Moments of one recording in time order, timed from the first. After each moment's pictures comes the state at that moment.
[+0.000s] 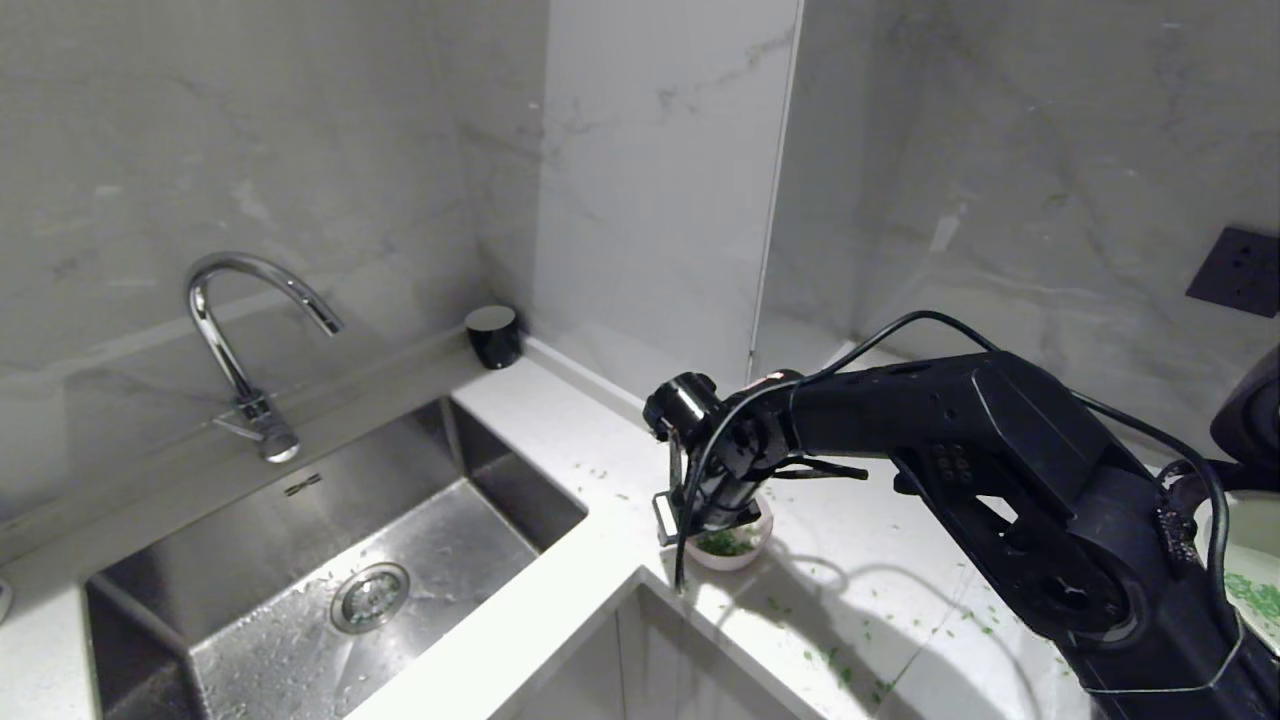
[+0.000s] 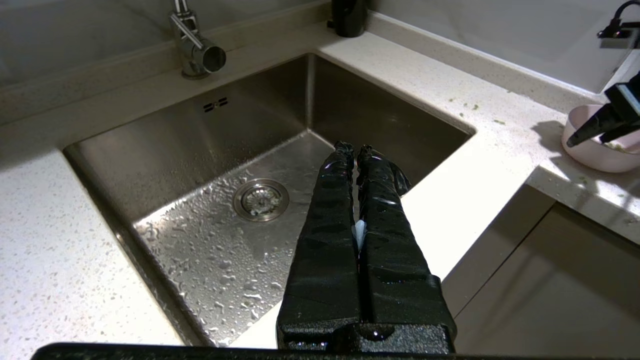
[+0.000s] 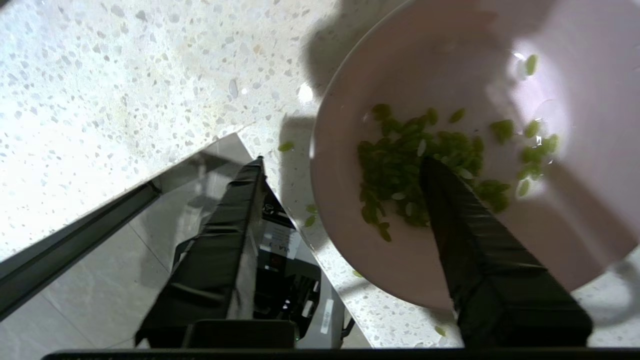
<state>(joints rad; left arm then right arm) 0.00 0.00 -0.01 0.00 0.00 -0.03 0.63 2.52 -1.95 0.59 -0.03 0.30</state>
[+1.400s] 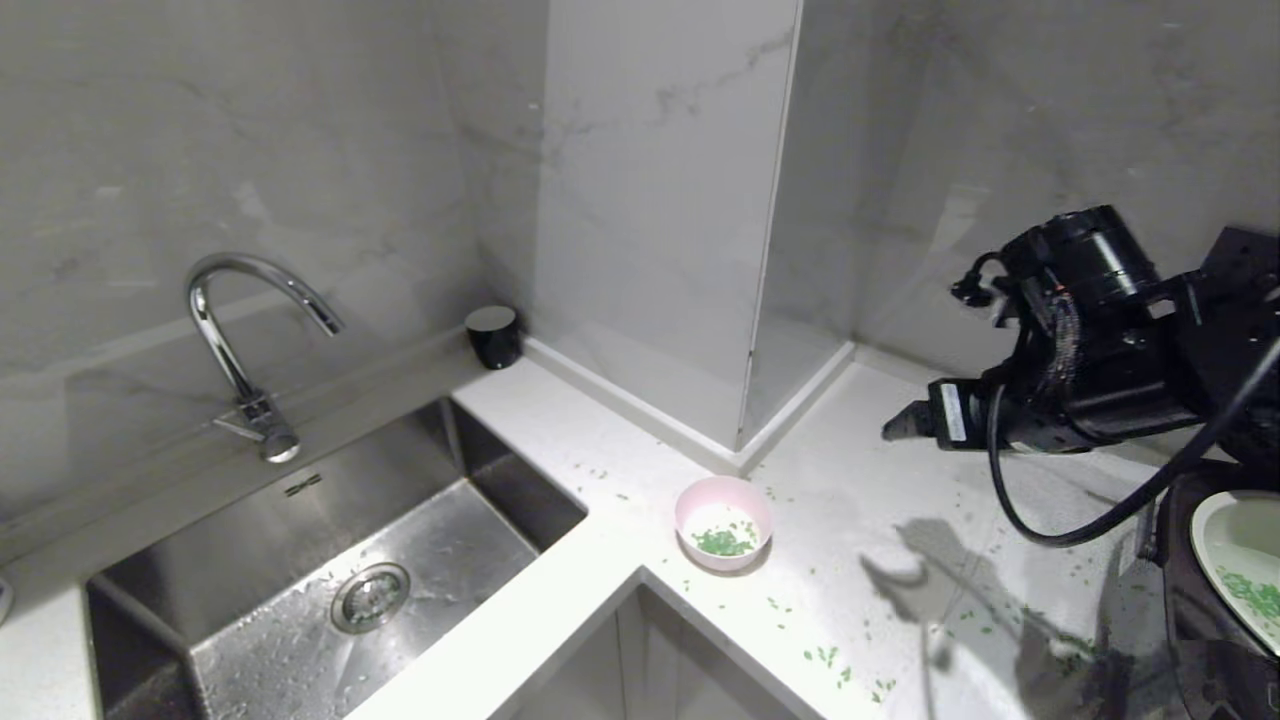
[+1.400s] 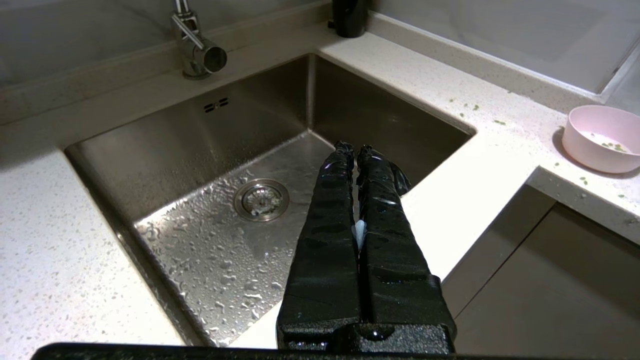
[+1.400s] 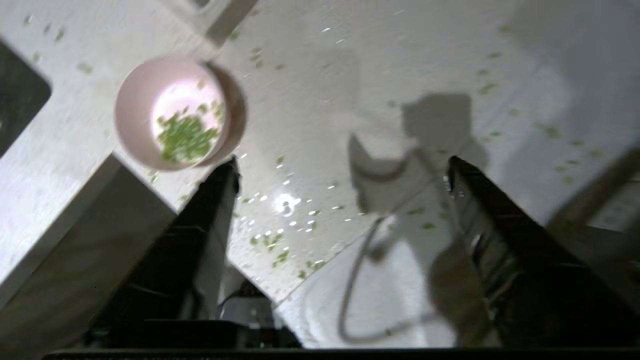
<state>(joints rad) 0.00 0.00 -0.01 0.00 0.00 -0.03 0.31 1.67 -1.22 0.39 -0.13 0.27</state>
